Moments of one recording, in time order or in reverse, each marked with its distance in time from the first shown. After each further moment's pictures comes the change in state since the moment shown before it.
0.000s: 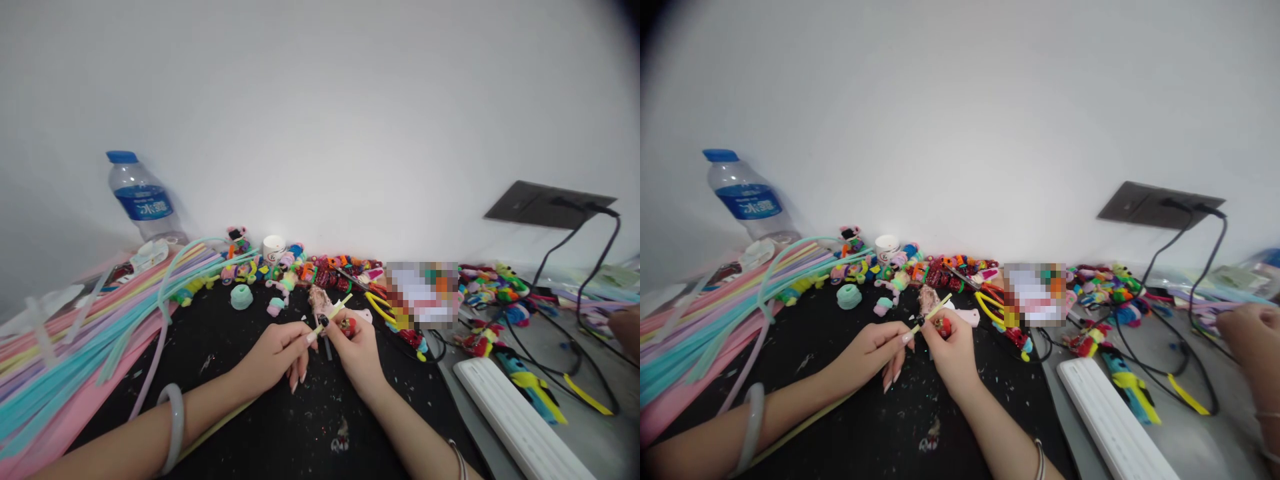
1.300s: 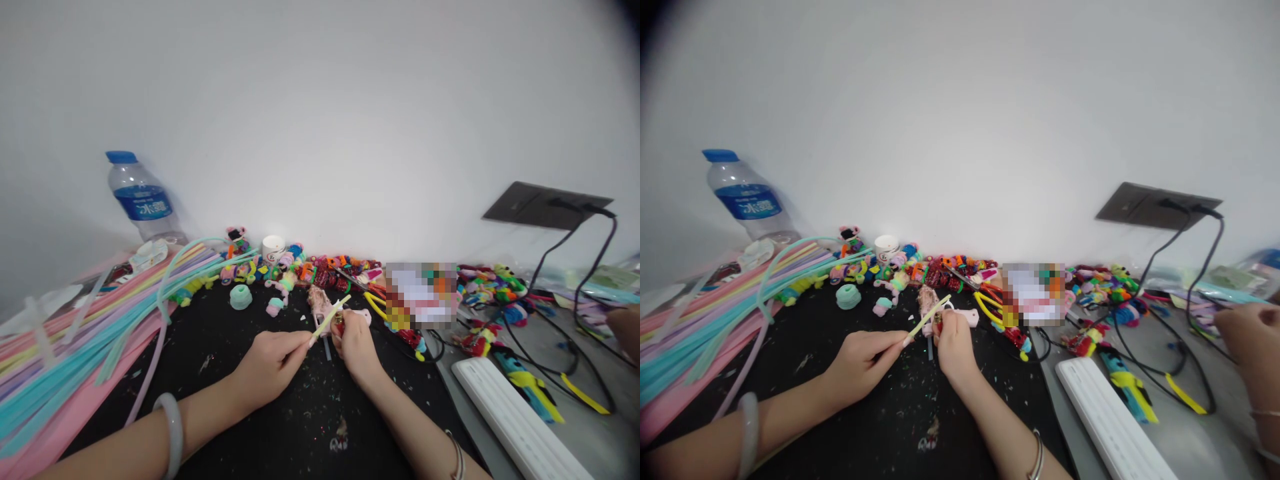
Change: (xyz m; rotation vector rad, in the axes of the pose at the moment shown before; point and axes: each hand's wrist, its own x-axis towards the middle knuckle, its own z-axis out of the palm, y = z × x) left_hand -0.010 0.000 -0.001 0.629 0.260 0.431; right_hand 0.010 0.015 -0.001 -0.030 0.024 0.209
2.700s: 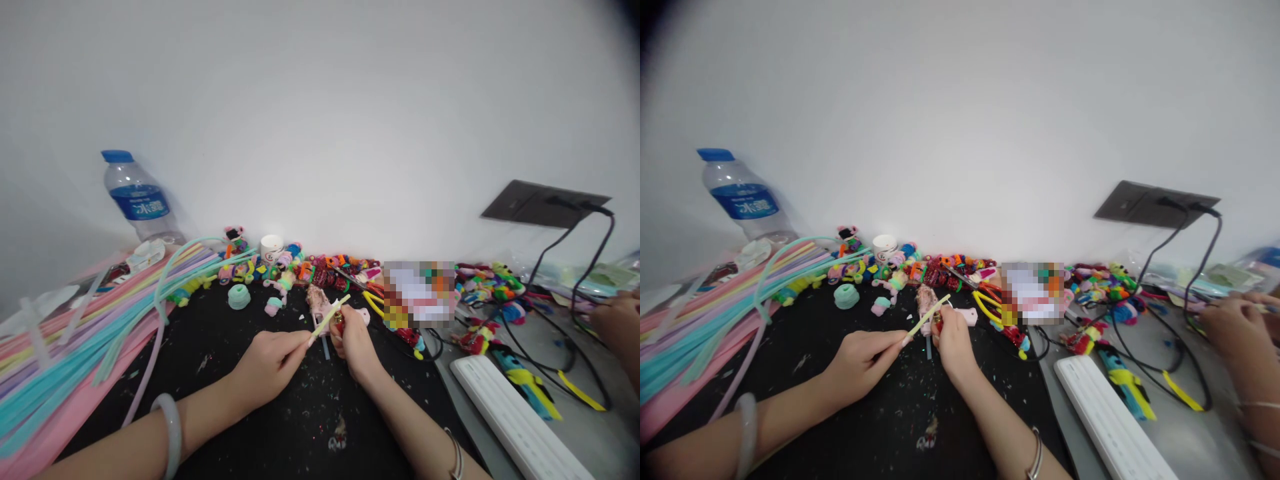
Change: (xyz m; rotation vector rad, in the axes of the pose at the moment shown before) left_hand 0.001 0.000 0.001 0.224 0.073 0.236; right_hand 0.002 -0.005 0.002 -0.056 -0.111 0.088
